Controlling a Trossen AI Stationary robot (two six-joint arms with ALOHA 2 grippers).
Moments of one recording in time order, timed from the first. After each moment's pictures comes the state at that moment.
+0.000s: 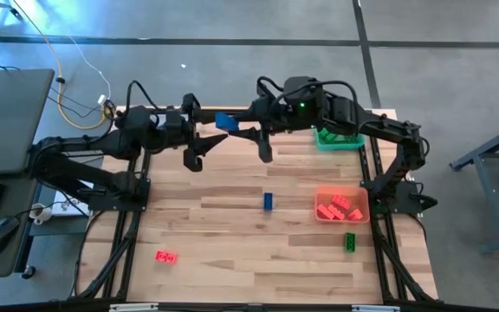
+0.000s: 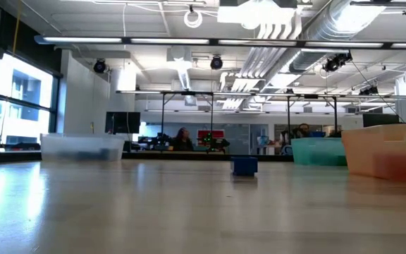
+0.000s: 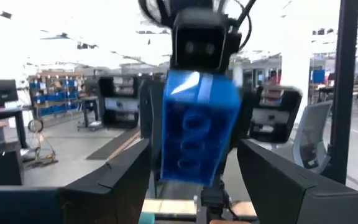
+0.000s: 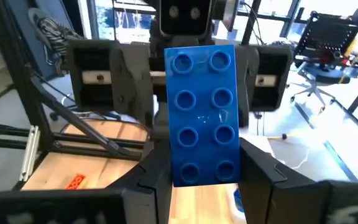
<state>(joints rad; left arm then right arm) 0.23 1.06 1.02 0.26 0.01 0.06 -0.12 1.71 2.03 -0.54 -0.13 -0.15</state>
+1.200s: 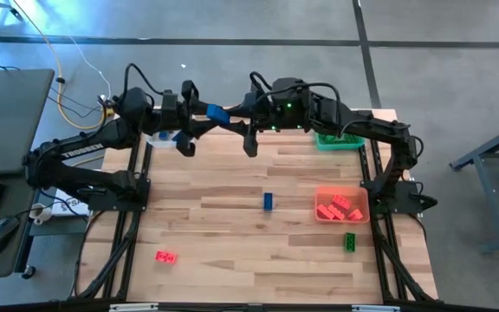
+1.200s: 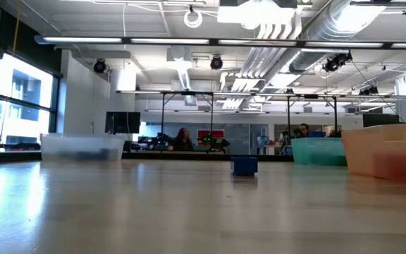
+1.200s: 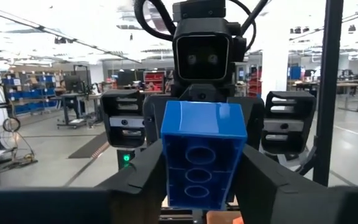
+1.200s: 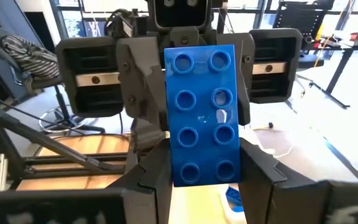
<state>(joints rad) 0.49 1.04 1.02 0.24 0.34 -0.02 -0.13 1.78 2.03 -0.46 -0.05 -0.05</state>
